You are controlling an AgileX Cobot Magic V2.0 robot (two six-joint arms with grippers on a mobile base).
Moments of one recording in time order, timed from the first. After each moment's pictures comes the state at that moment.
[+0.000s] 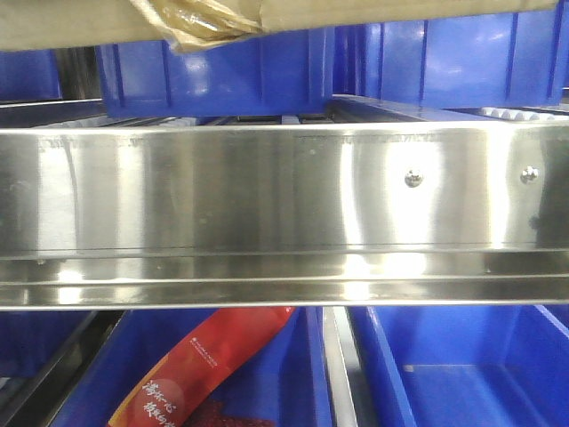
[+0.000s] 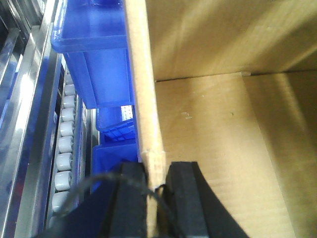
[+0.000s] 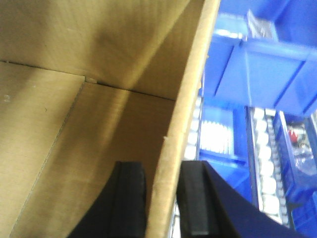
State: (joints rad) left arm -0.39 1.54 -2.06 0.24 1.25 -0.31; right arm 0.59 1.53 -2.01 -0.28 1.19 0.23
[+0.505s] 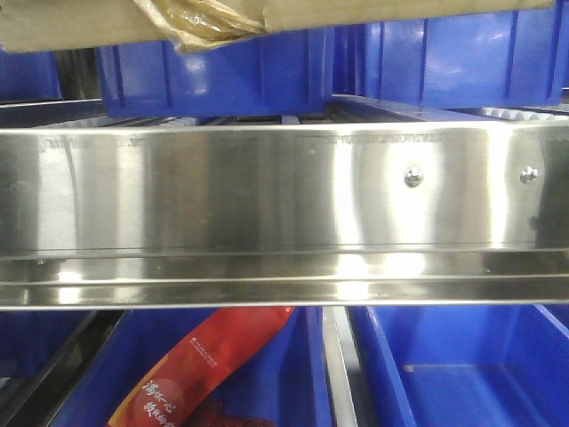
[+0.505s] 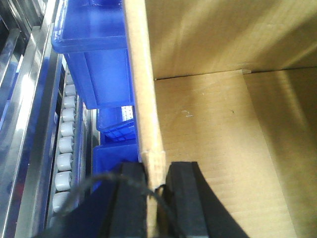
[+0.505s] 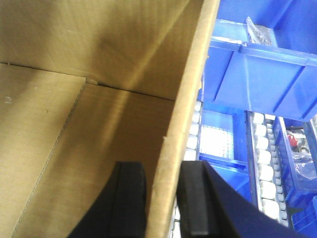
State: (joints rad) left arm -0.39 1.54 -2.06 0.24 1.25 -0.31; right arm 0.59 1.53 -2.01 -0.28 1.19 0.23
